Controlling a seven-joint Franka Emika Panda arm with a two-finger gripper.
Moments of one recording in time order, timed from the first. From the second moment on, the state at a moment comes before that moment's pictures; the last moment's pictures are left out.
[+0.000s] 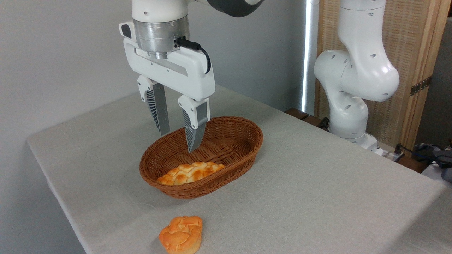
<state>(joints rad) -0.06 -0.01 0.05 -1.70 -0.10 1.74 0.63</state>
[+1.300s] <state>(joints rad) -0.07 -0.03 0.00 -1.69 -0.10 1.71 0.63</state>
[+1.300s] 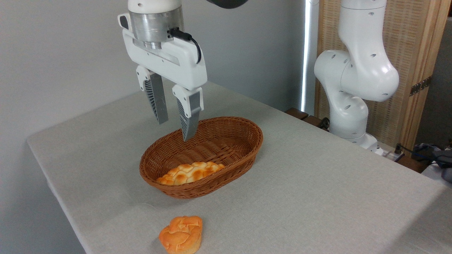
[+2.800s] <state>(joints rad) -0.17 -0.23 -0.01 -2.29 -0.05 2.18 0.75</state>
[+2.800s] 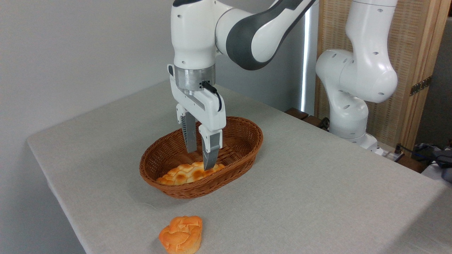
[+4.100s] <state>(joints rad) -0.19 -0.14 -0.01 -2.30 0.03 2.28 0.74</state>
